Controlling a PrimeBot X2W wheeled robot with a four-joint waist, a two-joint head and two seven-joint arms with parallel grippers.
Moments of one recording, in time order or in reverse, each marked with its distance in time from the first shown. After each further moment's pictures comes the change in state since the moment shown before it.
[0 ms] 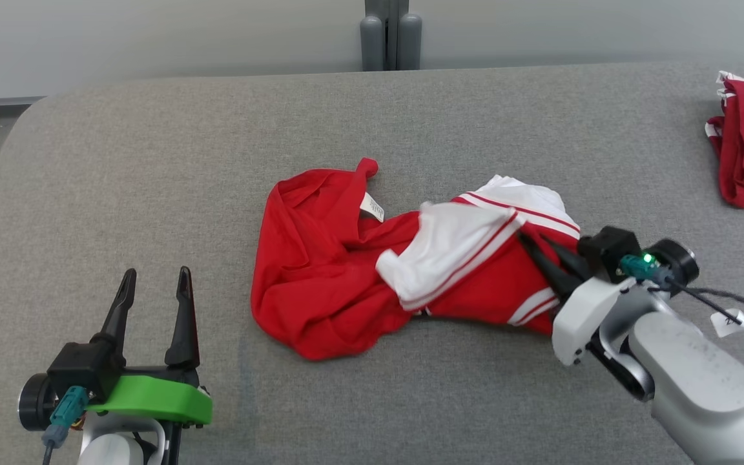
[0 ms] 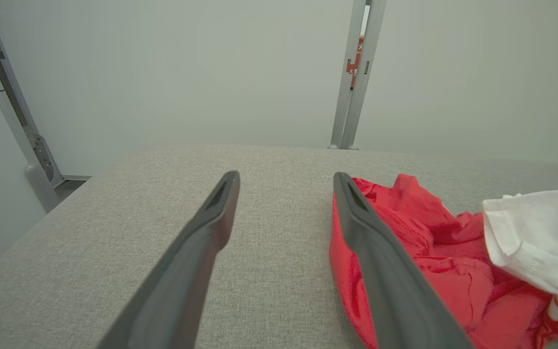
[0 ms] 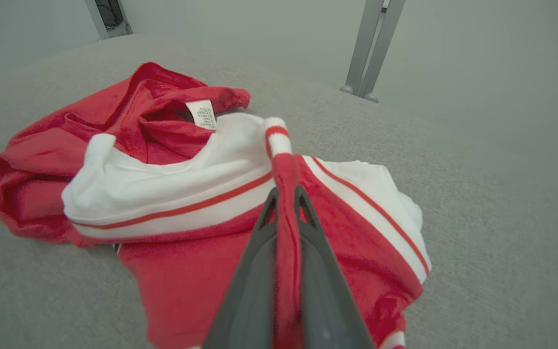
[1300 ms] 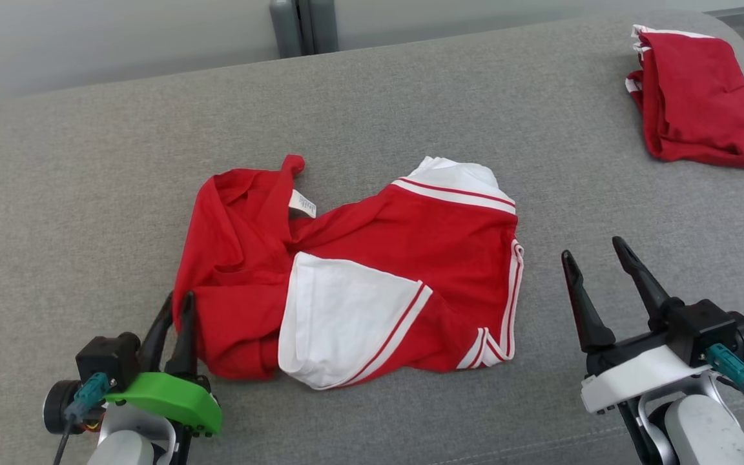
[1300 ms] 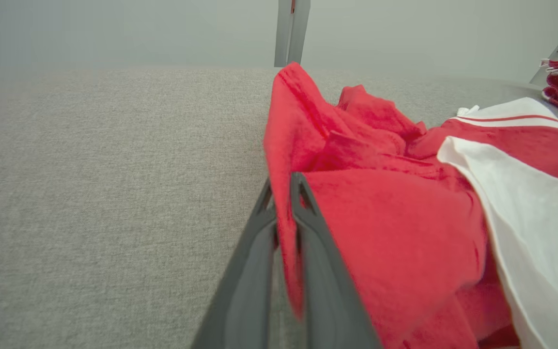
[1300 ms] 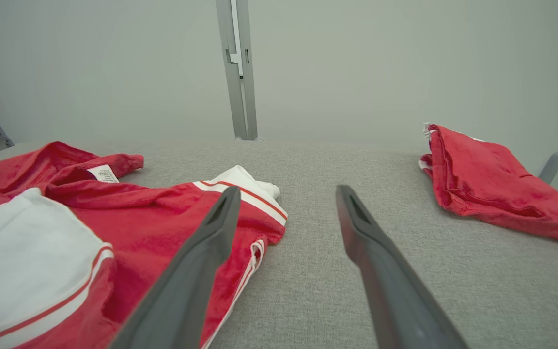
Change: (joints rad) left arm -0.081 0.137 -0.245 0.196 -0.228 0.078 0.000; right arm 0.407 0.198 -0.521 -0.371 -0.262 0.000 -0.103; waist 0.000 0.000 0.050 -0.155
